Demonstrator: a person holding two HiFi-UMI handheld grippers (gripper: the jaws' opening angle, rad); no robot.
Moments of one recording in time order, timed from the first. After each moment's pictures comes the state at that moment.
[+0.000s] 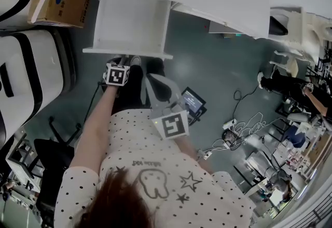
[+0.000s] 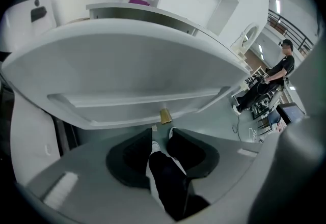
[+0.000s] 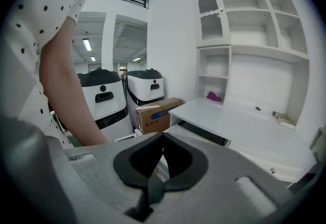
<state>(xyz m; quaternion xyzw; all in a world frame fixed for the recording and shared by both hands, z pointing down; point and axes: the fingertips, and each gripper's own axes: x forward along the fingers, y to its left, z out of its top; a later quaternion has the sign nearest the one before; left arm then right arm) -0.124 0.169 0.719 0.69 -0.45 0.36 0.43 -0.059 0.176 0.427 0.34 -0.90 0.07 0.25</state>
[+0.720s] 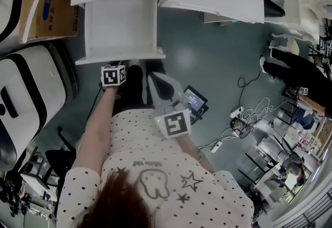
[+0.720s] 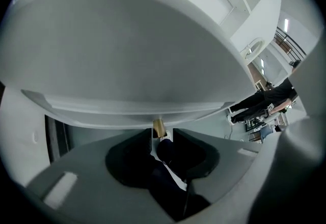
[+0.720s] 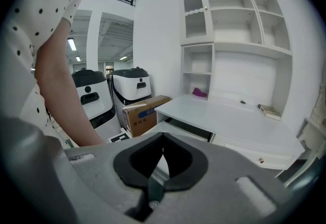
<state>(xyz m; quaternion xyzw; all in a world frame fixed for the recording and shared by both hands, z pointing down) -0.111 0.150 0.724 0.67 -0.45 0.32 0.49 -0.024 0.152 0.433 0.40 -0.87 0.10 0.25</state>
